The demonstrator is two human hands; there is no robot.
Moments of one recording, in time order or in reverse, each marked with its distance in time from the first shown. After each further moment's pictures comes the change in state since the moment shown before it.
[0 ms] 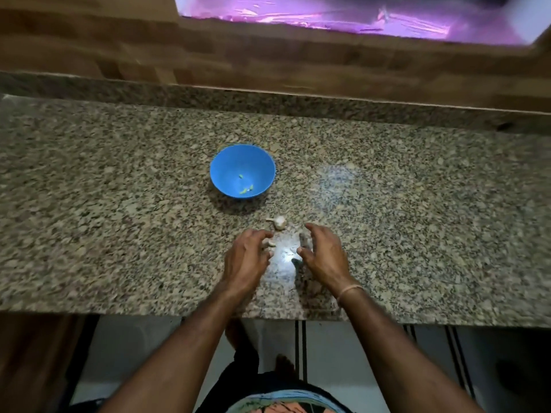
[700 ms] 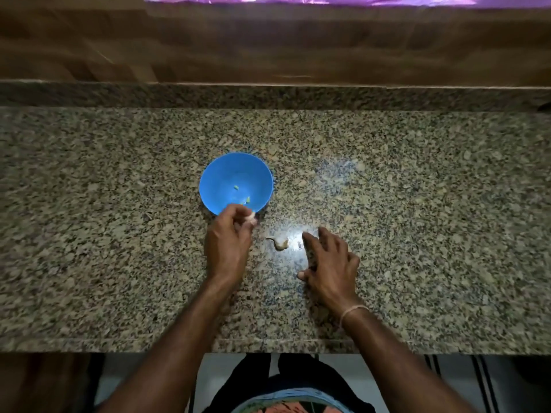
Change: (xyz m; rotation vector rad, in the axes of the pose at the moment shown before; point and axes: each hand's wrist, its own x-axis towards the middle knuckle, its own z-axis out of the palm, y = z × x) left_hand 0.077 0.024 -0.037 -0.239 0.298 -0.217; right_hand 0.035 0.006 0.005 -0.201 -0.078 0.072
